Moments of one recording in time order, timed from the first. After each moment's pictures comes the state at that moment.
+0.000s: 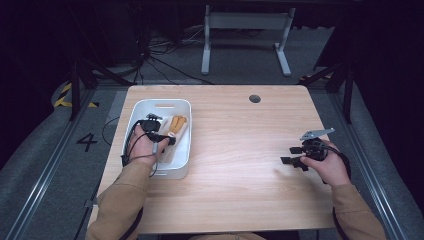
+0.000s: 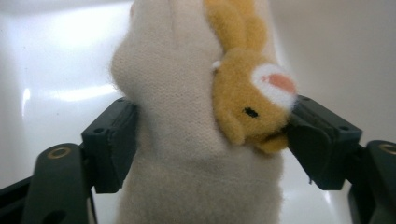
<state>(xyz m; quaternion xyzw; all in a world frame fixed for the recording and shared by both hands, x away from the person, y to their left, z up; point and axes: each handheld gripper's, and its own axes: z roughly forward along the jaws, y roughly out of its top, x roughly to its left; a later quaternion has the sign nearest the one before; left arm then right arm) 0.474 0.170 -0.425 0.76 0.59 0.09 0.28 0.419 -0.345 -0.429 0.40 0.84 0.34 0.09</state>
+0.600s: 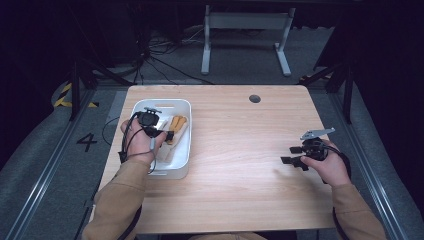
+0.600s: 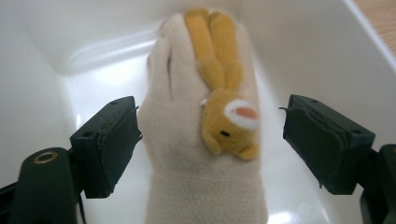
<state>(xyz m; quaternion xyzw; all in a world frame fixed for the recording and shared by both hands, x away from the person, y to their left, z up) 0.462 0.169 -0.380 0.77 0.54 0.15 0.30 0.420 -0.345 -0.429 0.40 0.84 0.34 0.09</state>
